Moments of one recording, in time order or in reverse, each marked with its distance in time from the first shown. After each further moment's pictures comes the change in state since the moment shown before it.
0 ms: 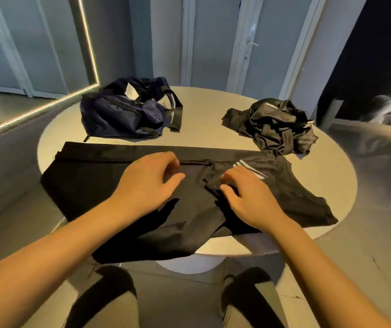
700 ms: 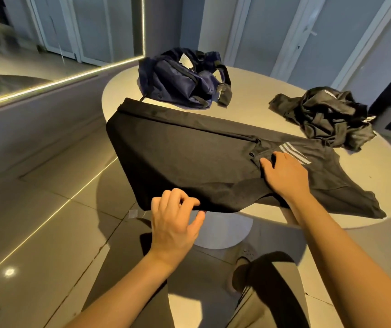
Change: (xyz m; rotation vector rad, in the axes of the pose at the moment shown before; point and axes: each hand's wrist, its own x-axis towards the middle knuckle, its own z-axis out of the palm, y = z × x) left_hand -0.176 -0.003 0.082 0.130 0.500 -0.147; right_hand 0.028 0.027 0.068 -0.265 0.008 0.314
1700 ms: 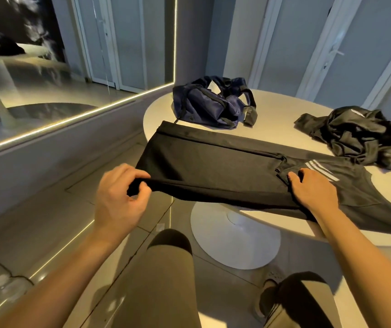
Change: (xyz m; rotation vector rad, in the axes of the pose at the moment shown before) left_hand 0.057 -0.085 -0.150 0.016 0.025 -0.081; right_hand 0.002 -0.001 -0.003 0.041 0.082 -0.007
